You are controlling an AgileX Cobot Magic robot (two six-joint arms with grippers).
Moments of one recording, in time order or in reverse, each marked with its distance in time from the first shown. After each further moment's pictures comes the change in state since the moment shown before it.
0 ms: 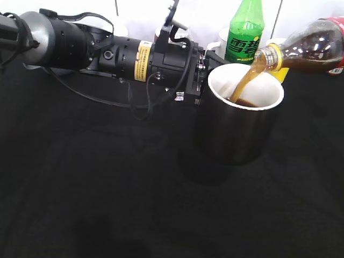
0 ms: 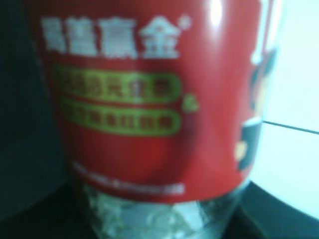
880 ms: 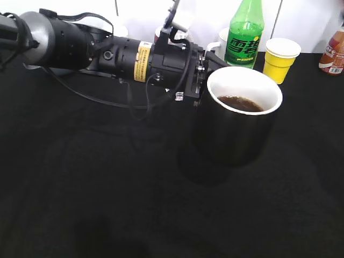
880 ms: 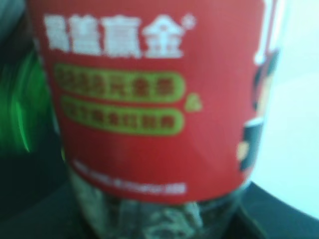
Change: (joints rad) left arm 0.002 0.000 0.000 0.009 0.002 0.021; right arm 0.000 0.000 -0.001 0.687 -0.044 0.147
